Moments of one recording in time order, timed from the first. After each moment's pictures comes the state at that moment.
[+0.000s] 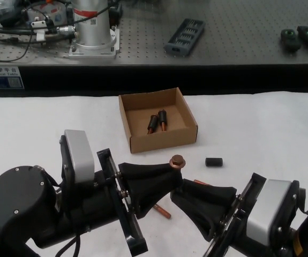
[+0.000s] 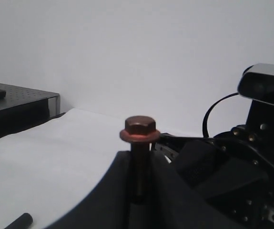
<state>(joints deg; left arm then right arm) -33.0 98.2 -21.2 -79.8 38.4 -12.2 49.6 94.5 -10.2 -82.0 -9.2 1.3</state>
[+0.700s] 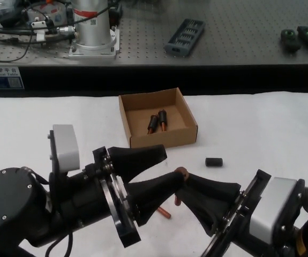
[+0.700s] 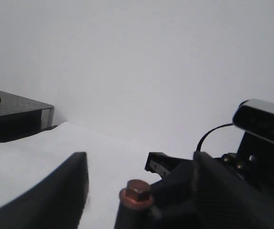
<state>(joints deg) -32.8 98.2 -20.7 -86.5 37.9 -22.4 49.6 94.1 -10.0 -82.8 -6.6 0.8</state>
